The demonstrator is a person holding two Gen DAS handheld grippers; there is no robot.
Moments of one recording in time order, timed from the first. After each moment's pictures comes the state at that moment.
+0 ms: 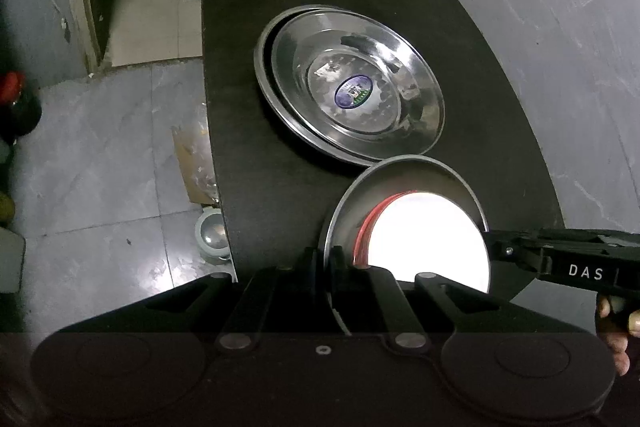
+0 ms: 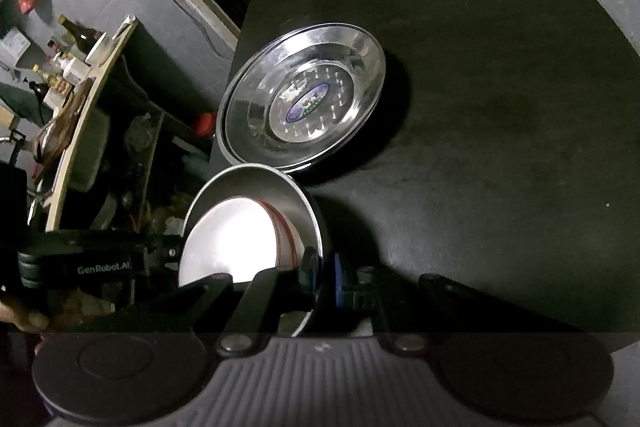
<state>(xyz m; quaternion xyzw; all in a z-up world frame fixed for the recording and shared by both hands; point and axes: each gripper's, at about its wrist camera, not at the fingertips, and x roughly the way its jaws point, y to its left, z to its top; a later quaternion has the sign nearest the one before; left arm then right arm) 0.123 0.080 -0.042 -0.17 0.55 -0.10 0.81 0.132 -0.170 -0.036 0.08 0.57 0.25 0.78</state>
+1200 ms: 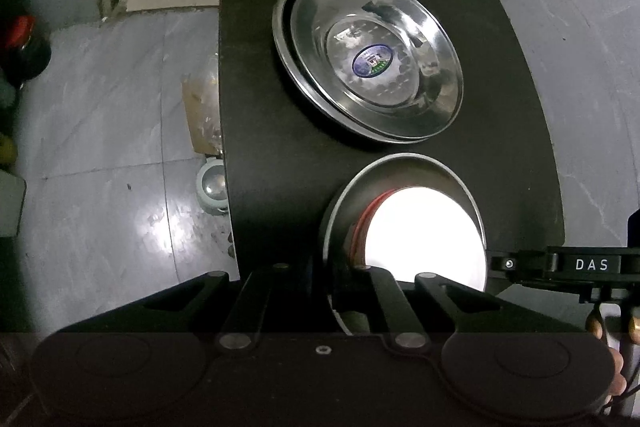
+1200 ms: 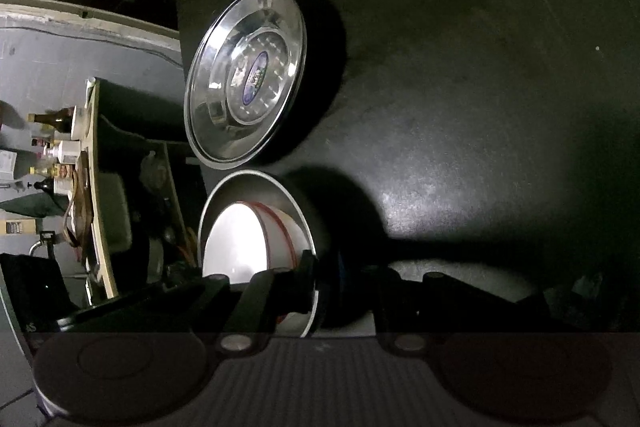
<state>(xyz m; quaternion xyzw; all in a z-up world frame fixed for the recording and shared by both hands) 0.133 0.081 -0.044 -0.20 0.62 -0.08 0.76 0.153 -0.197 -0.078 0.26 0.66 0.18 0.68</state>
